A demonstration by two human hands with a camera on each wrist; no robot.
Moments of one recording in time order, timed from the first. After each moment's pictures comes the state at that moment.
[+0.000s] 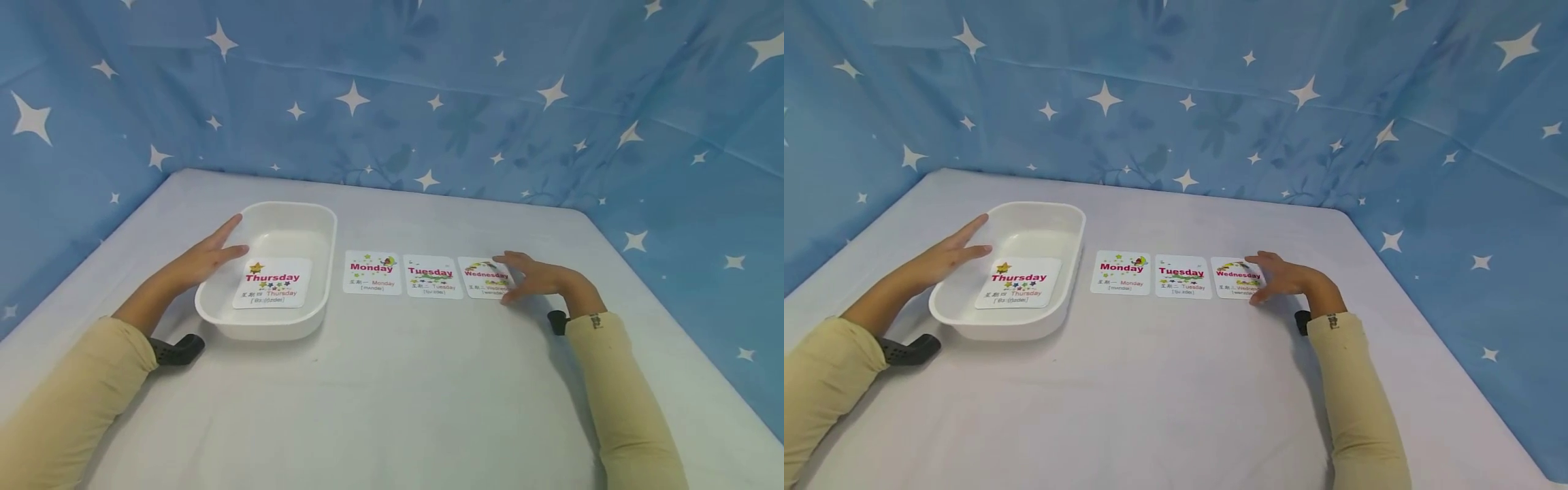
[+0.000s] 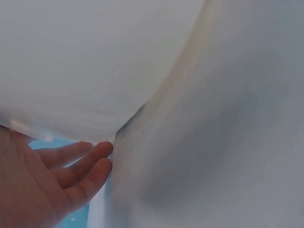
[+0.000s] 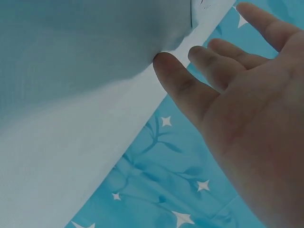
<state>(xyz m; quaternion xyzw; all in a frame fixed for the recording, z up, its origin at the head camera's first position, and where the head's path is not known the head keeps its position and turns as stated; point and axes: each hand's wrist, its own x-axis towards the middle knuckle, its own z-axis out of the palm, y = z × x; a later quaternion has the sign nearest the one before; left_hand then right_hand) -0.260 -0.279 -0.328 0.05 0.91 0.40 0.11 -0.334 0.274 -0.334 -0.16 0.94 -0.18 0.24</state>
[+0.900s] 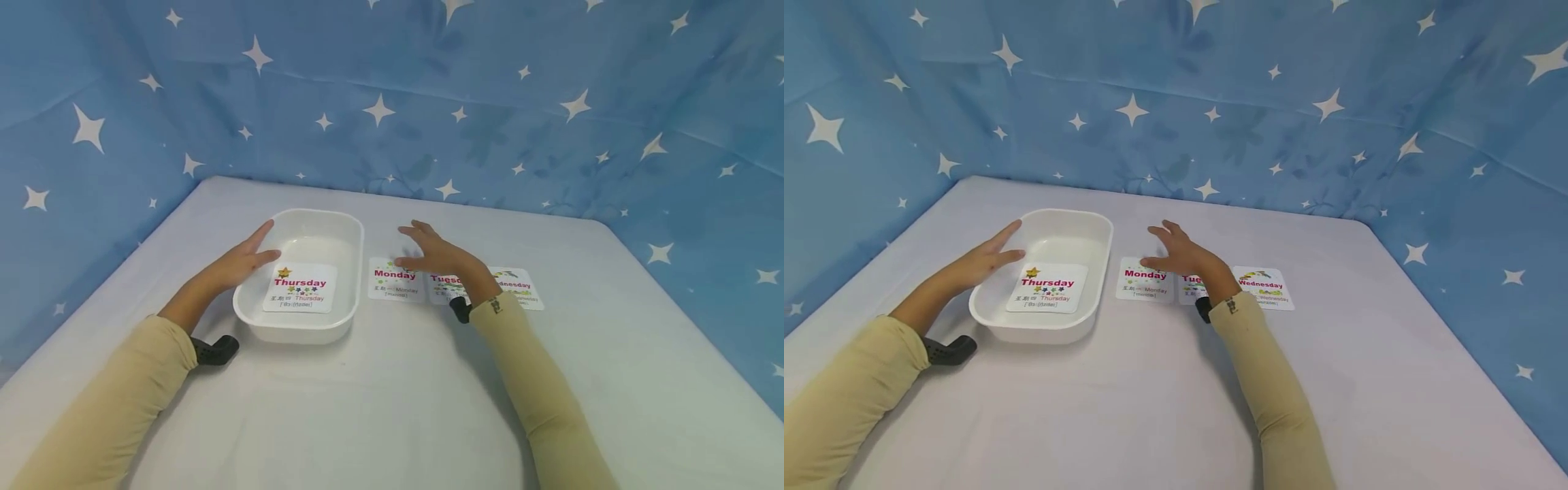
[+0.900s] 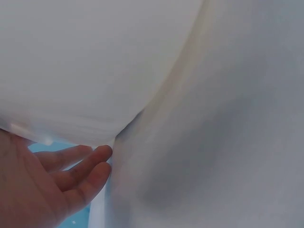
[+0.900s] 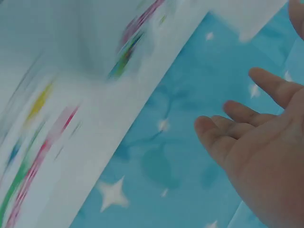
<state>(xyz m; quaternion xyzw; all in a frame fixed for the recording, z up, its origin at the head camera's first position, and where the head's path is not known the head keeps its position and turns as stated) -0.258 -0.272 -0.330 0.05 0.92 0.39 0.09 -0.337 0.069 -0.314 -0.26 0.93 -0.21 0.15</state>
